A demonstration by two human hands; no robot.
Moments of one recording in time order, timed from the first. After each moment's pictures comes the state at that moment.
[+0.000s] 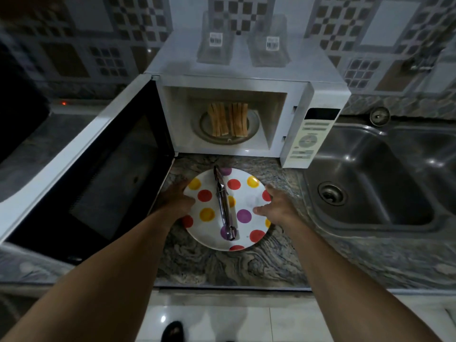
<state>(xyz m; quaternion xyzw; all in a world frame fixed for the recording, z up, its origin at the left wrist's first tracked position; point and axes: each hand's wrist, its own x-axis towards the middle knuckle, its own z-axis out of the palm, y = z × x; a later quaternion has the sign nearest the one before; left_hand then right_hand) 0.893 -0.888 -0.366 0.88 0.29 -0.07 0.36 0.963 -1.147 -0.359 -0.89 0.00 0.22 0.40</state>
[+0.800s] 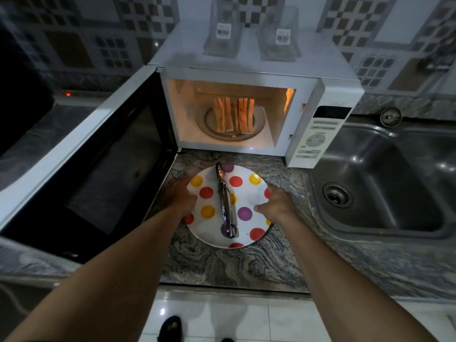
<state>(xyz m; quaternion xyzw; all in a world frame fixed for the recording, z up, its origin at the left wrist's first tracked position) 0.903 -0.891 -0.386 0.91 0.30 -0.04 0.28 0.970 -1.132 -0.363 -0.93 -0.02 0.20 0.31</state>
